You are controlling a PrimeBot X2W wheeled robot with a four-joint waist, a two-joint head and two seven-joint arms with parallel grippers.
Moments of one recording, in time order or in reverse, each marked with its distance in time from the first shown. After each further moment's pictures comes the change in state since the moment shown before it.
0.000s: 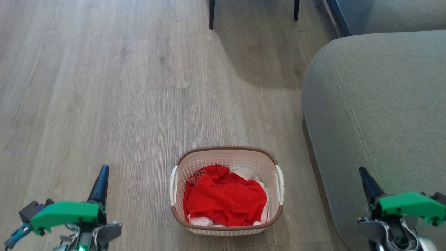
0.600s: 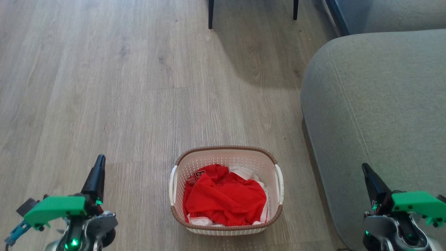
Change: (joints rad) left arm -0.035 -0.003 0.032 0.000 -0.202 -0.026 0.055; right arm -0.015 0.000 -0.038 0.002 0.193 0.000 0.052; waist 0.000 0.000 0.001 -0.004
